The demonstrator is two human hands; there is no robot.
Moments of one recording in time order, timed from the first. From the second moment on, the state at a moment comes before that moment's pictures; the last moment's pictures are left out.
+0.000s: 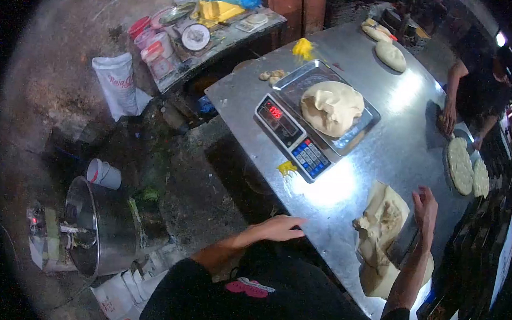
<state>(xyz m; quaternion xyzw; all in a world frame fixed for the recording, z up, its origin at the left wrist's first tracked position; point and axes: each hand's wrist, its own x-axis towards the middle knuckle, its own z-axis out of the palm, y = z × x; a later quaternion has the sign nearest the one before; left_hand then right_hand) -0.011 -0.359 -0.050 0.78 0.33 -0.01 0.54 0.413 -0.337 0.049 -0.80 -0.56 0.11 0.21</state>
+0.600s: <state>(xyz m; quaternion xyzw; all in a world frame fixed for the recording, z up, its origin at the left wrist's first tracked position) -0.118 -0.325 -0.095 0.53 0.56 0.21 0.60 0.262 -0.140 0.117 -0.62 -0.74 0.16 0.19</state>
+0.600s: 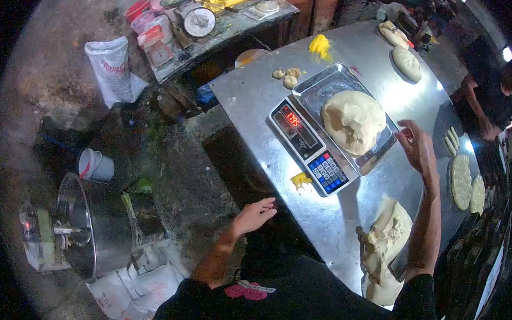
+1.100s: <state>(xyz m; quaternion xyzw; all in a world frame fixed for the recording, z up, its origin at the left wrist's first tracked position) -0.051 -0.284 -0.049 0.66 0.39 0.19 0.62 0.333 -0.221 0.076 -0.72 -0.58 0.27 0.28</state>
